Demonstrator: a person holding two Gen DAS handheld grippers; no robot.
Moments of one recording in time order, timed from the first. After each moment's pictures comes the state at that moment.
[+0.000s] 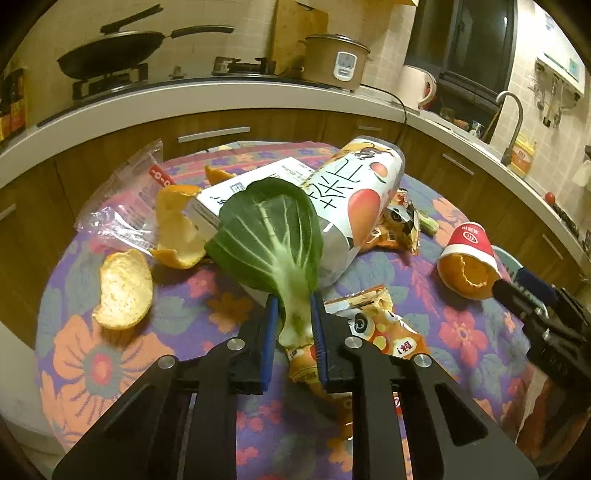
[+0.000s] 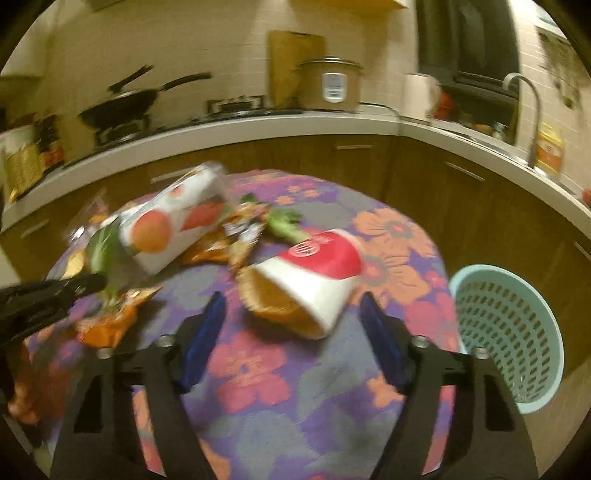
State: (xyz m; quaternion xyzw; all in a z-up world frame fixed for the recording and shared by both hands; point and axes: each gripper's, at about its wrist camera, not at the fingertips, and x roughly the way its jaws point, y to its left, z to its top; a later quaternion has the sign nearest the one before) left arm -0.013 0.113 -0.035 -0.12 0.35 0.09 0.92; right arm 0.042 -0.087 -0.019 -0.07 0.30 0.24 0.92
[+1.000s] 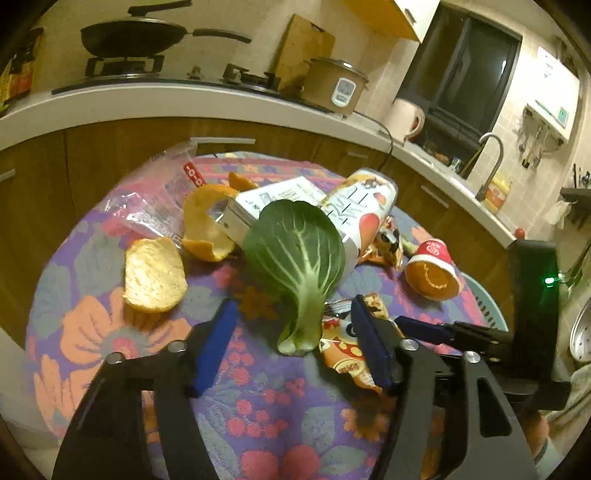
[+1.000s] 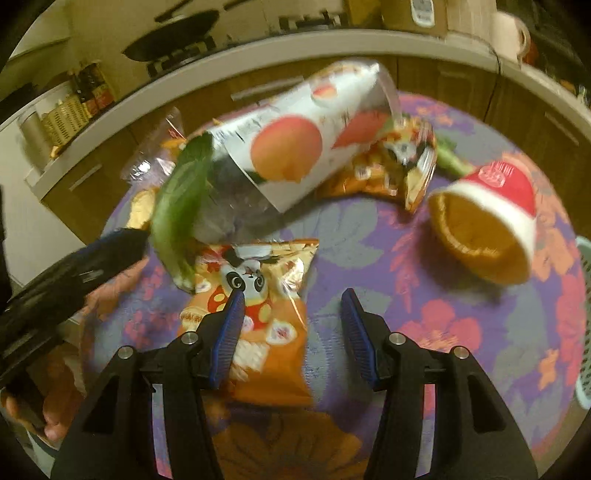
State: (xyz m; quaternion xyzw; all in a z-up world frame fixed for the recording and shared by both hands) left arm -0.055 0.150 -0.031 -0.19 0.30 0.04 0.93; right arm 0.041 0.015 -0.045 -0.07 0.45 0.34 0.82
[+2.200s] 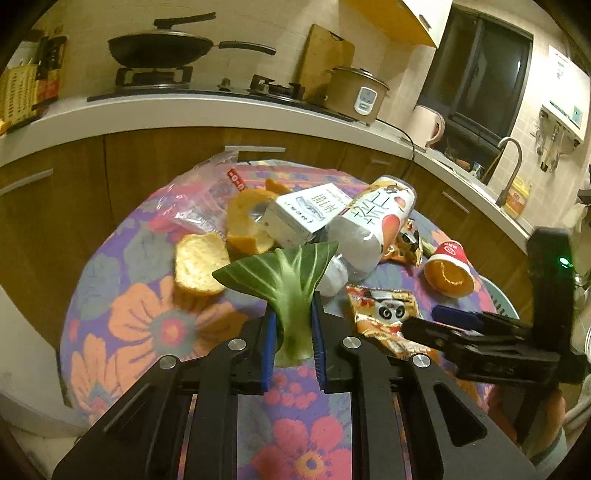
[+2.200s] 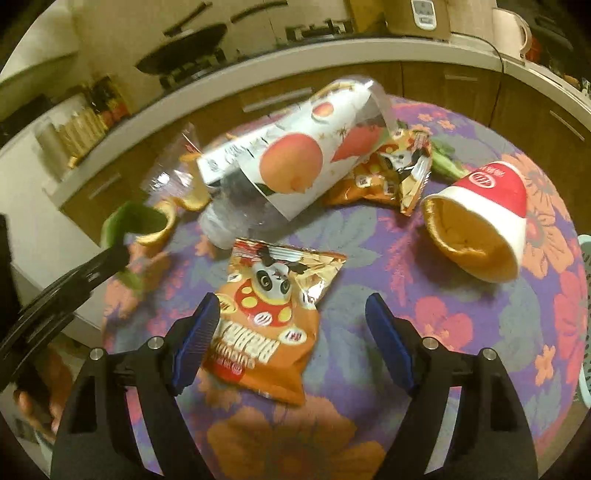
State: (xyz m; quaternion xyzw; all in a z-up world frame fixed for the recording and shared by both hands) left arm -0.088 0.155 -0.022 -0.18 0.30 0.10 0.93; right arm 0.042 0.009 -0.035 -0.05 0.45 0.37 0.82
